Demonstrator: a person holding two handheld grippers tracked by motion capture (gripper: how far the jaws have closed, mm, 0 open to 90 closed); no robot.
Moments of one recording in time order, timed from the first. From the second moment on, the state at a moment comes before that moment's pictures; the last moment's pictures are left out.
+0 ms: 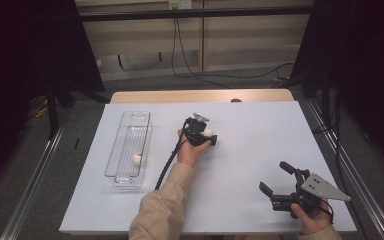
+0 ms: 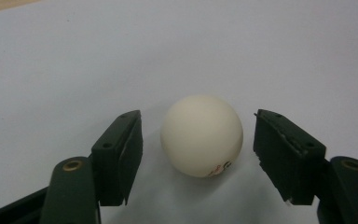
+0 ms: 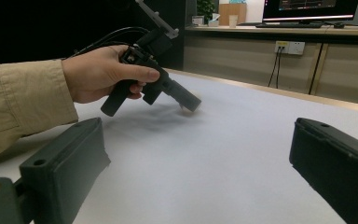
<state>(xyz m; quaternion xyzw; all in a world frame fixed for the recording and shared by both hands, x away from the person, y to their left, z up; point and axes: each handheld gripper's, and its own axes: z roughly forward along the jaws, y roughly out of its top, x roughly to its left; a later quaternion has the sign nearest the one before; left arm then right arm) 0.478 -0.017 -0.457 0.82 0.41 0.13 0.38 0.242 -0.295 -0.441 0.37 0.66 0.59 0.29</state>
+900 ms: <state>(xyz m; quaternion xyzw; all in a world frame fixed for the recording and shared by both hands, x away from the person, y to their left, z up) 0.482 -0.018 -0.462 0.82 0.40 0.13 0.38 0.242 -0.295 -0.441 0.37 0.66 0.59 0.29</state>
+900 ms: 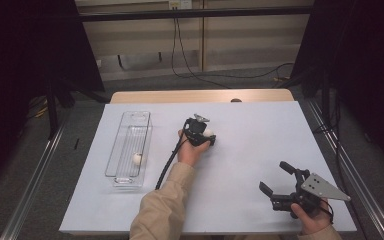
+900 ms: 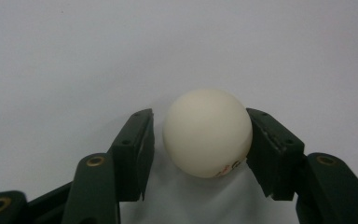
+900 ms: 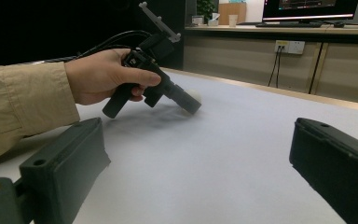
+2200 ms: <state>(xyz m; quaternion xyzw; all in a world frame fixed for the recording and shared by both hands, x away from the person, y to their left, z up) 0.483 -0.021 -0.462 0.83 0.40 0.13 0.37 0.243 -0.295 -0.441 0.37 0.66 0.59 0.29</state>
